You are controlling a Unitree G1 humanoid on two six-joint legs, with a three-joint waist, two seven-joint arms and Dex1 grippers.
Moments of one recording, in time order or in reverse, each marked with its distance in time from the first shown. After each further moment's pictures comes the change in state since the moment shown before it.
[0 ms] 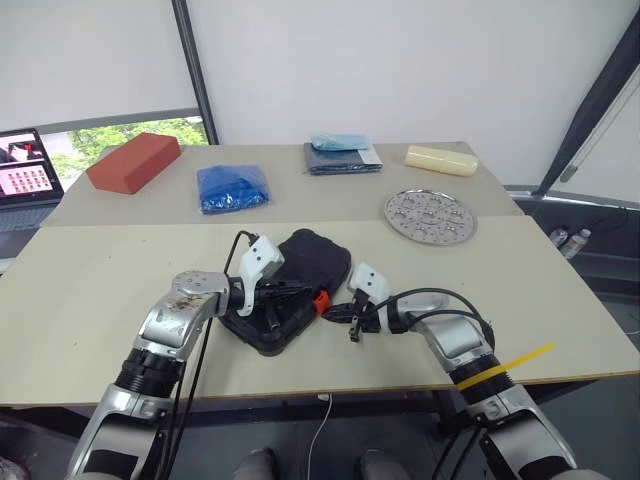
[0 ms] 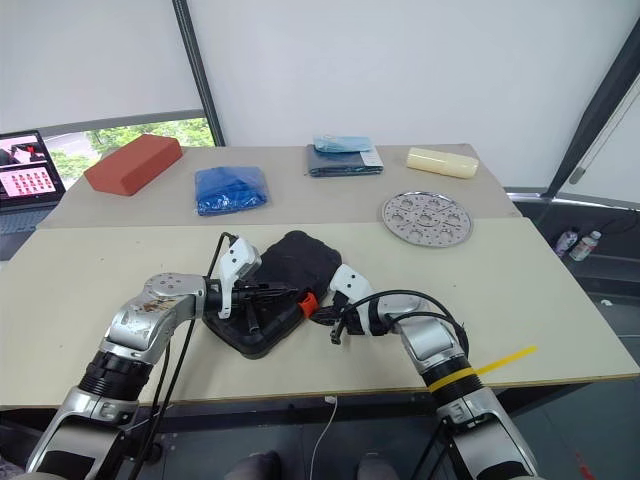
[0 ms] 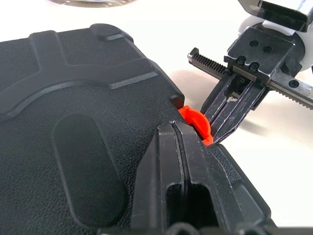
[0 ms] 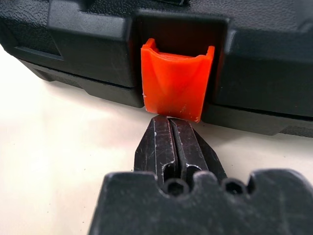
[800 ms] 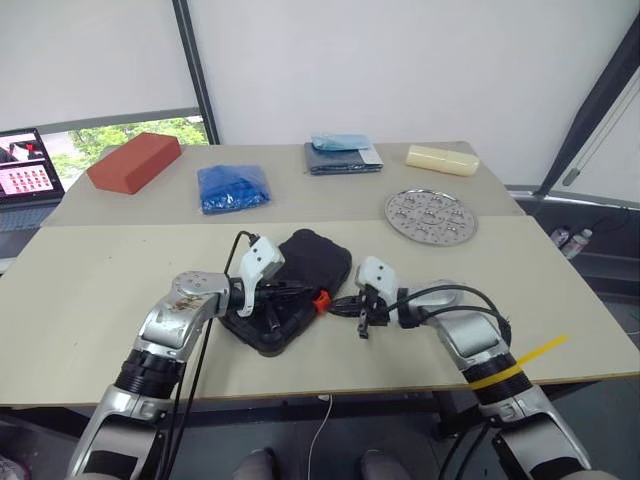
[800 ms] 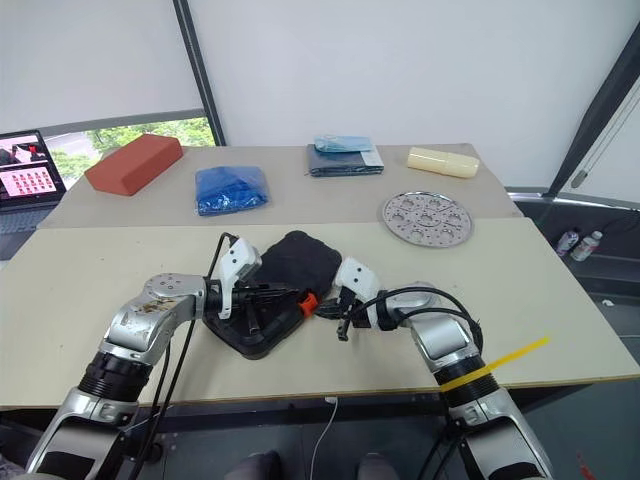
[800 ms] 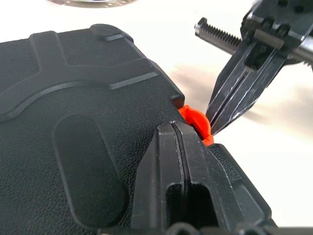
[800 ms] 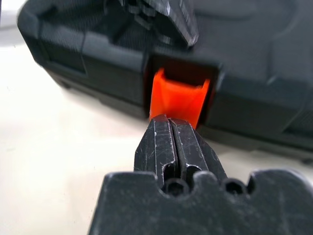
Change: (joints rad) left arm 0.005 0.000 0.000 -0.010 0.000 0.000 -0.001; right arm 0.011 -0.082 -0.019 -0.134 0.032 0.009 0.042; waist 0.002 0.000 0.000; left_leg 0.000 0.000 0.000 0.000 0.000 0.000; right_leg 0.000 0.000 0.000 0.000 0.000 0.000
